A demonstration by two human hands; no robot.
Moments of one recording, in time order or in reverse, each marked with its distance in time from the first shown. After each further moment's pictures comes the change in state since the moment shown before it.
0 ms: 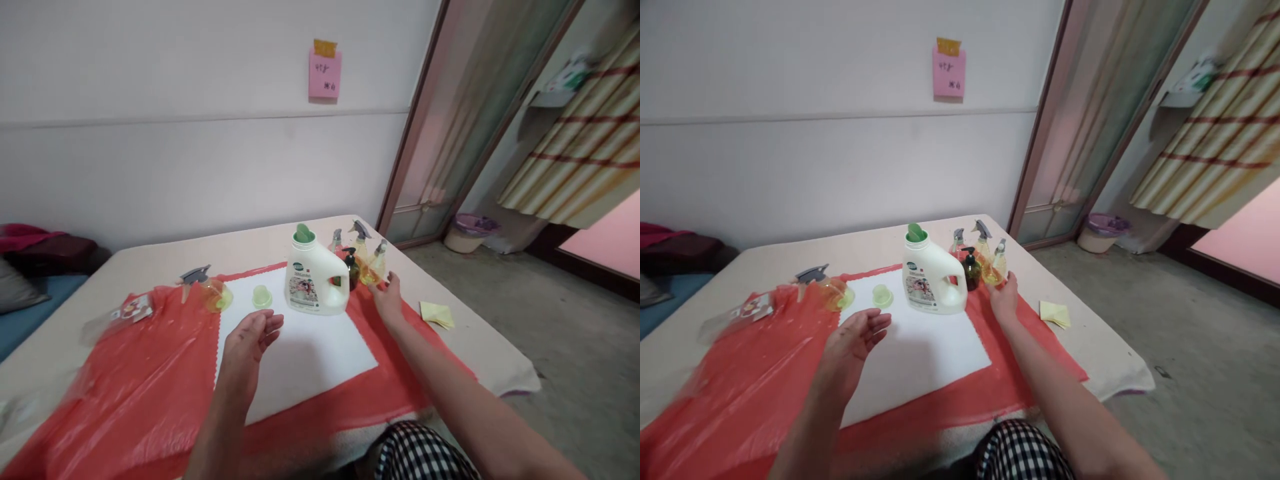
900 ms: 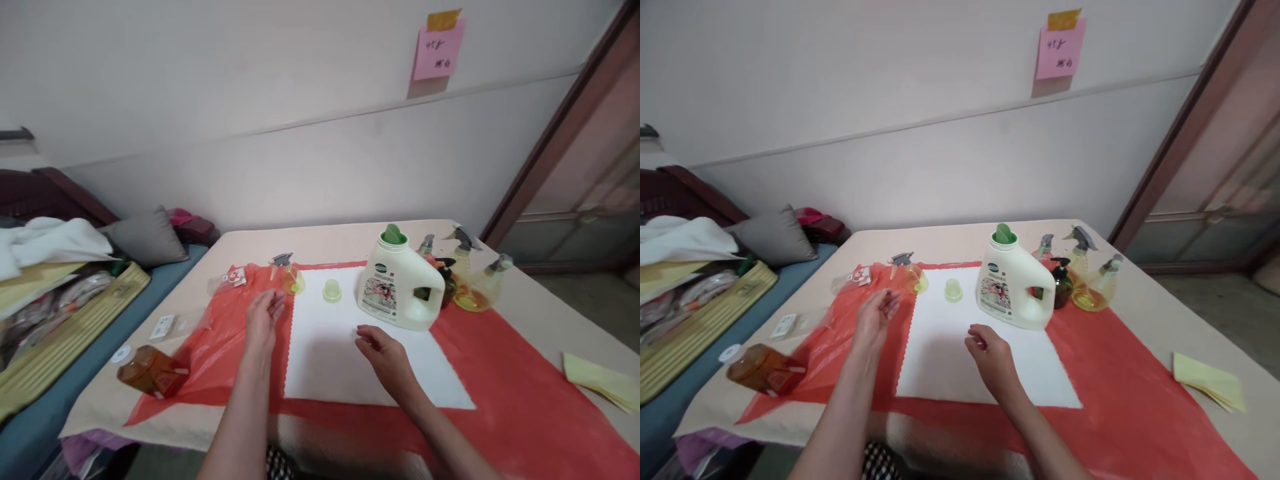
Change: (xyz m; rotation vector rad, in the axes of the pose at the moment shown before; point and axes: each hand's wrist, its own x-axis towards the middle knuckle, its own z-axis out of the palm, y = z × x) left_hand 0.025 0.045 -0.099 -0.115 0.486 0.228; right_hand -0.176 -0.121 0.050 0.346 -0.669 -0.128
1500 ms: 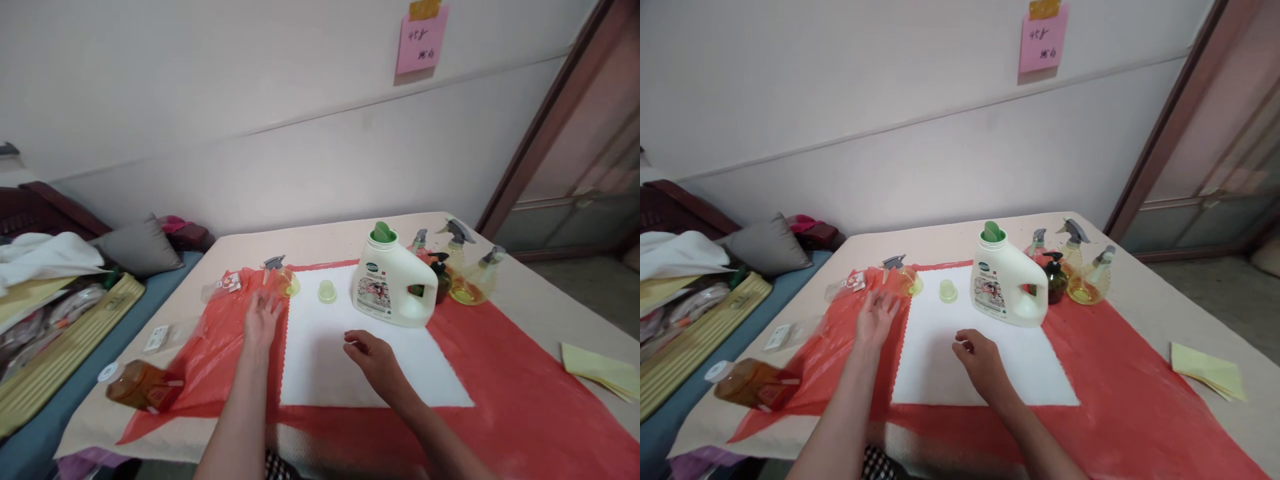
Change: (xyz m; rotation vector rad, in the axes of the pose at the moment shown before) left_hand 0.035 -0.020 -0.003 -0.288 0.025 -0.103; right_hand 0.000 -0.005 0.004 -0.037 -0.114 0.066
